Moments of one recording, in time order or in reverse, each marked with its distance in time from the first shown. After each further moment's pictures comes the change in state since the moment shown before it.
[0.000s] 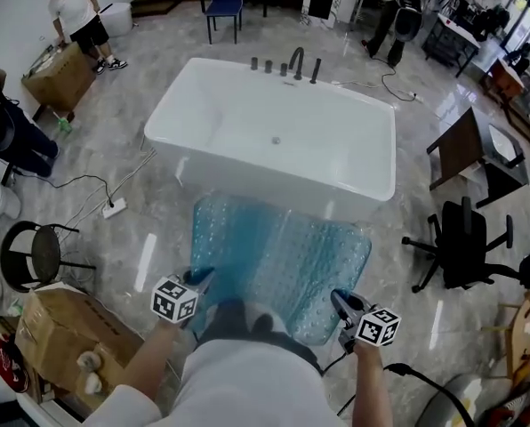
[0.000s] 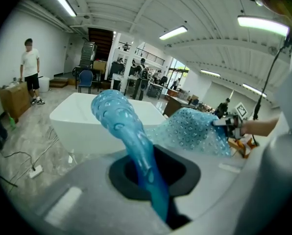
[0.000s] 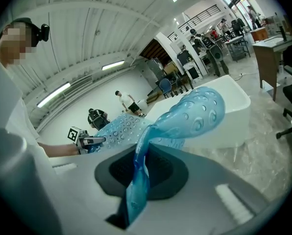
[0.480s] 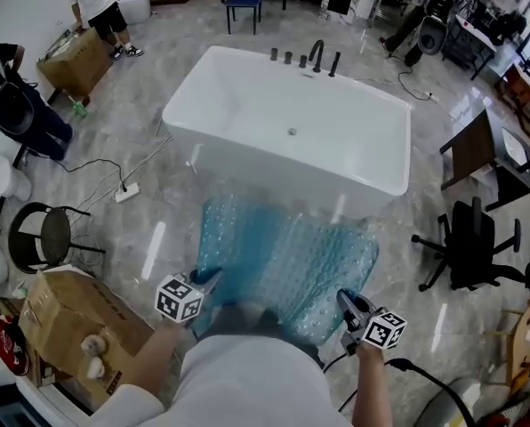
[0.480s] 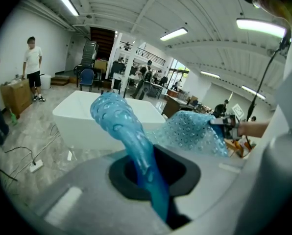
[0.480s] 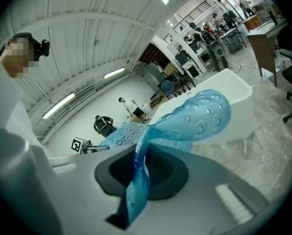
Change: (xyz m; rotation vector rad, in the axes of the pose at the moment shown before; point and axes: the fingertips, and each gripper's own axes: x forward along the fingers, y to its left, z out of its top) left arm -0.052 -0.011 -0.034 -0.020 0.003 -0.008; right arm -0.002 0.048 -0.027 0.088 -0.054 0.068
